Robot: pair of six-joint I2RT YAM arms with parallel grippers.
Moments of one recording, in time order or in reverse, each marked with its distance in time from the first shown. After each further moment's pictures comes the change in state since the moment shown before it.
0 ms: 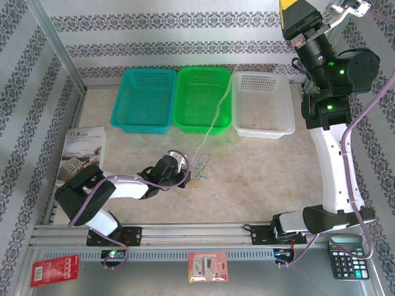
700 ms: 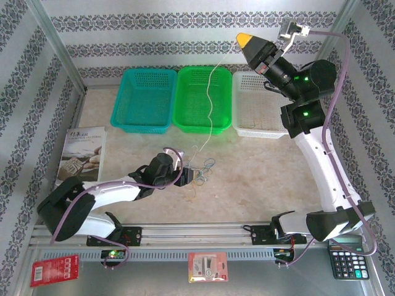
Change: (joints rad) left arm 0.006 -0.211 0.005 -0.164 -0.015 0.014; right arm 0.124 -0.051 -0.280 -0.004 -0.130 -0.083
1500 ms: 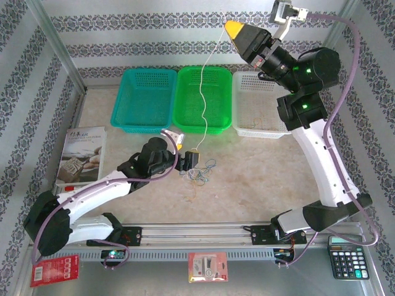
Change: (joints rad) left arm 0.019 -0.130 0.222 -0.148 -0.033 0.184; right arm 0.119 0.096 0.248 -0.037 -0.048 -0.003
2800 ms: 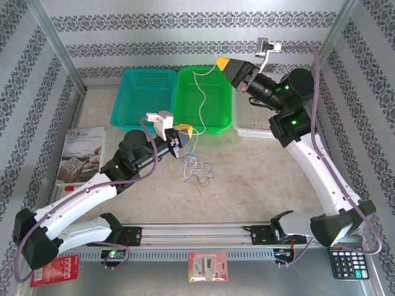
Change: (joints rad) left arm 0.002 -0.171 0.123 0.137 0.072 -0.077; right arm 0.003 -0.137 -0.384 -0.042 0.050 -0.110
